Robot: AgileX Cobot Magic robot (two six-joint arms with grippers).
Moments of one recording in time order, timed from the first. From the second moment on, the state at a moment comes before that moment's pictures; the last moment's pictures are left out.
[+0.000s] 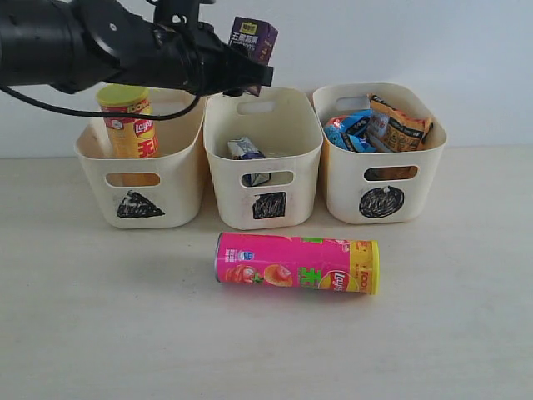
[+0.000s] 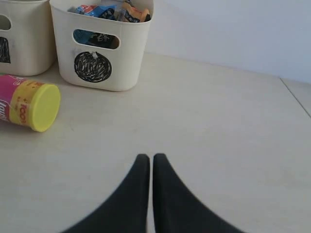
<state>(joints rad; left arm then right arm) -0.49 1.93 -1.54 -0.50 0.12 0.49 0.01 0.01 0.00 0.14 0.33 -0.31</state>
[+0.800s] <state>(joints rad) -0.49 2.16 -1.75 -0.50 0.18 0.49 0.01 0.01 0.00 0.14 0.33 -0.31</state>
